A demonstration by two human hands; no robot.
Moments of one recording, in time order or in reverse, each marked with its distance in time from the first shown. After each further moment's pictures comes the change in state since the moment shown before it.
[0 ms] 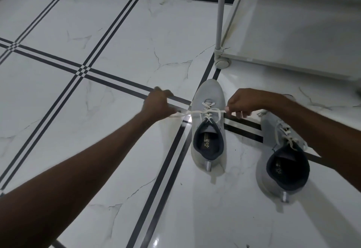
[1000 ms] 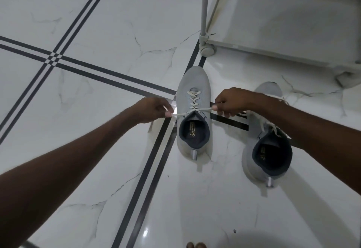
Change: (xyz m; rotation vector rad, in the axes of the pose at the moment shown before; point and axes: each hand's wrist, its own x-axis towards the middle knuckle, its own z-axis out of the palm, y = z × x) left_hand -0.014 -0.006 0.022 -0.213 -0.386 0.170; right_hand 0.007 0.025 0.030 -0.114 0.013 -0.027
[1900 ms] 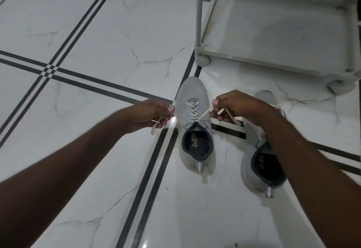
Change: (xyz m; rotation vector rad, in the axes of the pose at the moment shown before) left_hand -0.001 0.018 -0.020 -0.678 -0.221 -0.095; right_hand -0.037 -0.016 -0.007 0.821 0.146 0.022
